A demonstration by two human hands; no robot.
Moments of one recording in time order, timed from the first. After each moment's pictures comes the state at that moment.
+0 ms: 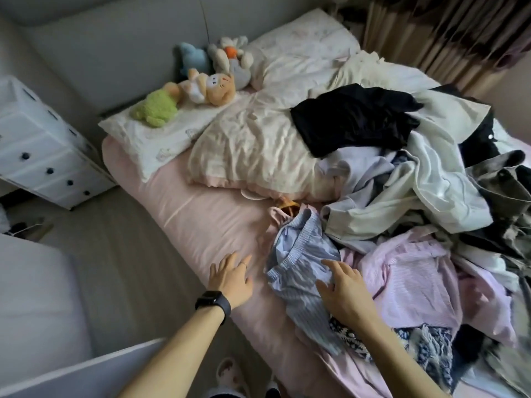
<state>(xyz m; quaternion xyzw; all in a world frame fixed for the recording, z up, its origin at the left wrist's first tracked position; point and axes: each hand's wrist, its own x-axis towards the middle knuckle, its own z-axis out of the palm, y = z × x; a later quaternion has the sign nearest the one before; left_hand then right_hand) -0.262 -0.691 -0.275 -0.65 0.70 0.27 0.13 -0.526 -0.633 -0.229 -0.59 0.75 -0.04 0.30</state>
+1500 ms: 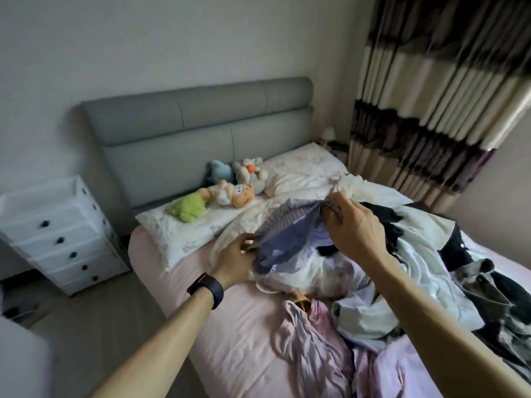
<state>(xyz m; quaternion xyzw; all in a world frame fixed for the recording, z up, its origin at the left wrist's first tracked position) -0.203 -0.819 -0.041 -0.59 0.61 0.42 -0.32 -0.453 -0.797 0.053 -0.69 0.66 -0.30 -0.04</state>
